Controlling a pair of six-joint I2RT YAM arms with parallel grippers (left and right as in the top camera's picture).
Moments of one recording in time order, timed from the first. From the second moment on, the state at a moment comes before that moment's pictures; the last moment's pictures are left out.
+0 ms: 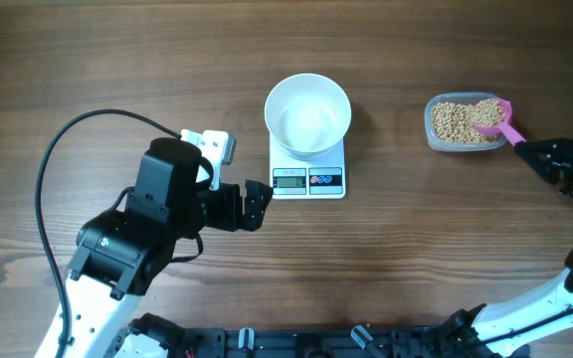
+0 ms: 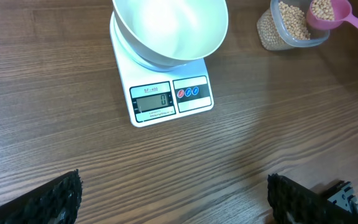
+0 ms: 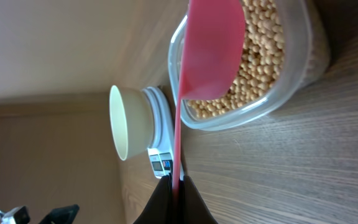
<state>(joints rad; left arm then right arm) -0.42 0.99 1.02 -0.88 0.23 -0.33 -0.81 1.95 1.41 -1.30 -1.08 -0.43</state>
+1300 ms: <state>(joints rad) -0.42 0.99 1.02 -0.88 0.23 -0.33 -0.35 1.95 1.41 -1.59 -1.45 -0.74</state>
